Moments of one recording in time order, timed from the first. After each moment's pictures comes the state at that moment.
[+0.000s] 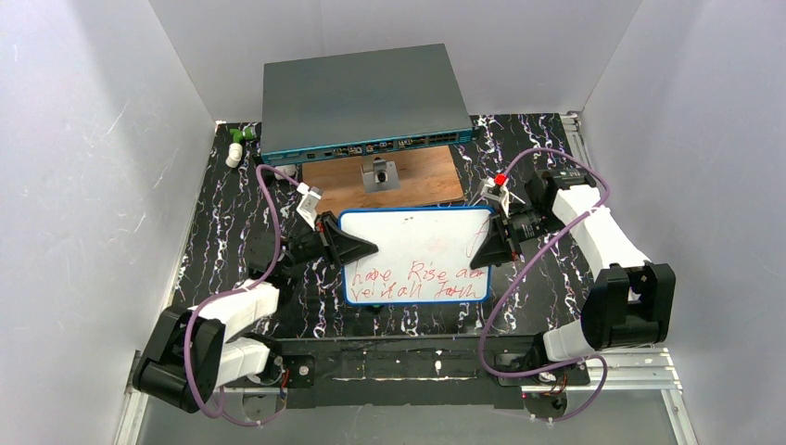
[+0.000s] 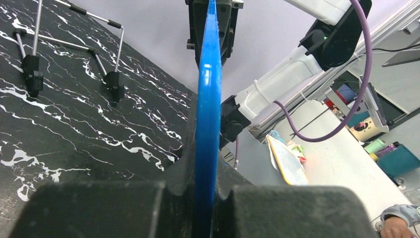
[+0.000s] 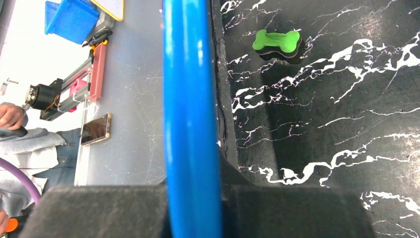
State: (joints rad) left arm -0.36 1.17 0.31 1.19 0.96 -1.00; right arm 0.14 1.45 1.19 -1.53 -1.22 -1.13
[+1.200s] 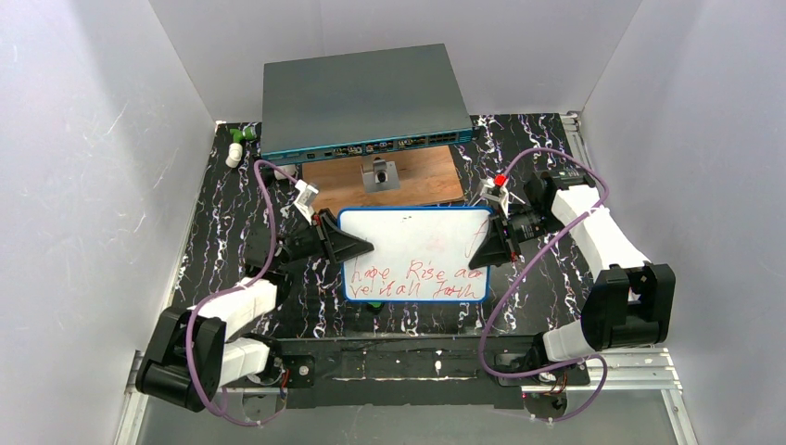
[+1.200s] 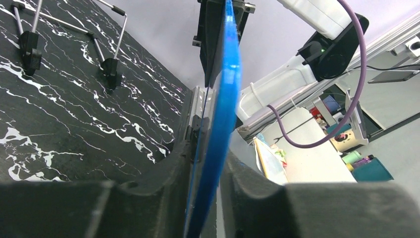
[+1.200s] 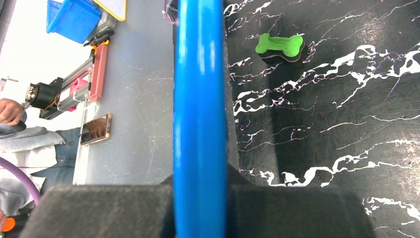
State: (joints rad) left arm -0.30 1.16 0.34 1.15 1.02 -1.09; right arm 0.15 1.44 1.19 -1.56 -1.24 -1.16
